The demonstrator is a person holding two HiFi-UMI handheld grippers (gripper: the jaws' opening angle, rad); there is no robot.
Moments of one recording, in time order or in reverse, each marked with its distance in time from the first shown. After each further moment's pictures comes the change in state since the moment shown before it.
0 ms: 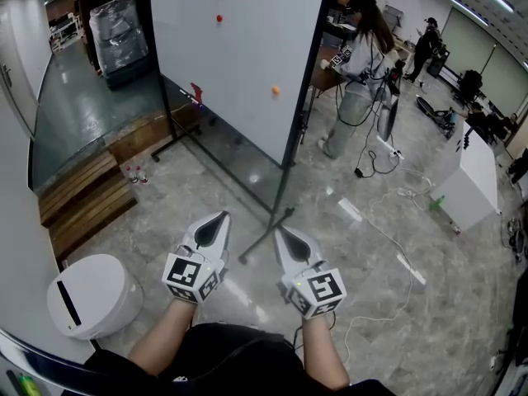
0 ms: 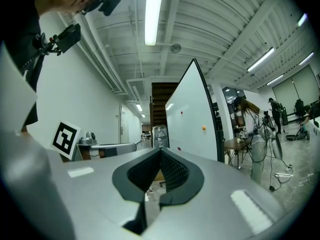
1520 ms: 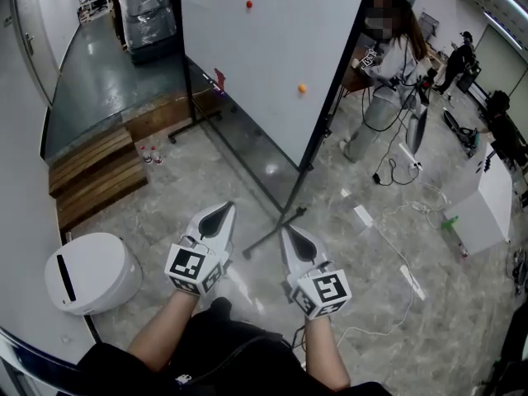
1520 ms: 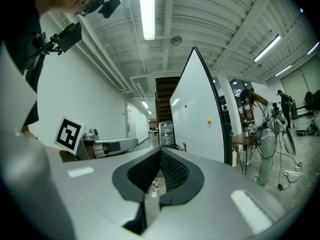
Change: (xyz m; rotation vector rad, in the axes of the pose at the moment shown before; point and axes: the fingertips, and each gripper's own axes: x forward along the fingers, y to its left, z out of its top) left arm 0.032 0.030 -0.007 -0.004 0.000 0.112; right arm 0.037 -0.029 -0.014 0.019 0.046 0.097
